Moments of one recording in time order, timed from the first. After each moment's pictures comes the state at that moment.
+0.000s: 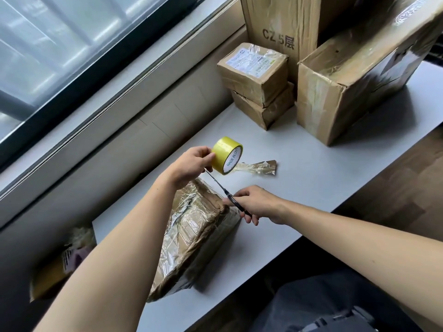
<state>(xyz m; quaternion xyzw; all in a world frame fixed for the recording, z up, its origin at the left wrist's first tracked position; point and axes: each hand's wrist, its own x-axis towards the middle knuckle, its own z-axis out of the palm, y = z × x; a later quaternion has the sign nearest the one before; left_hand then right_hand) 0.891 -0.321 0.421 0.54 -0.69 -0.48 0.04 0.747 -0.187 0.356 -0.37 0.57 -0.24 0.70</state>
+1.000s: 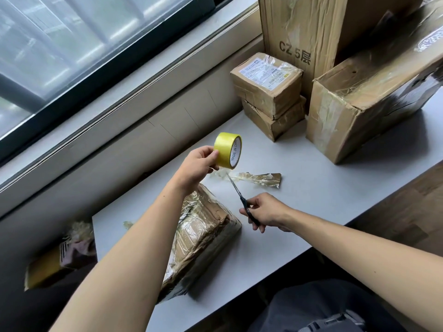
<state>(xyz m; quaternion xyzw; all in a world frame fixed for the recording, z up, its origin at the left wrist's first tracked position) 0.879 -0.326 0.417 0.57 -0.59 -0.54 0.19 0.727 -0.200 0.331 -0.39 0.59 -0.21 0.68</state>
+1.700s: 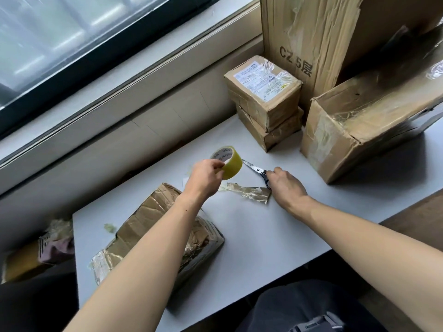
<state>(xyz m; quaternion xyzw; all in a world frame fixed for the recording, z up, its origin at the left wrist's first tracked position) 0.828 -0.340 0.376 0.64 -0.71 -0.28 0.04 0.631 -0.278 0.293 -0.67 0.71 -0.01 0.23</state>
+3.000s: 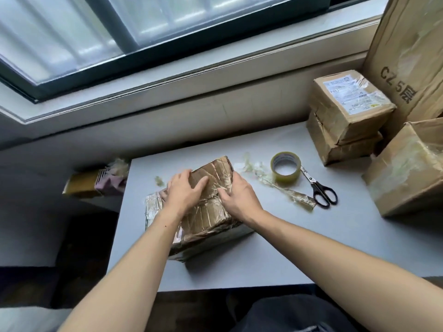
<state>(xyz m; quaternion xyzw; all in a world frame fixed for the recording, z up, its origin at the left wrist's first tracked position) 0.998 -0.239 0.393 0.84 -0.50 -0.18 0.06 0.828 -0.245 0.379 -0.65 0.56 -0.22 0.46</state>
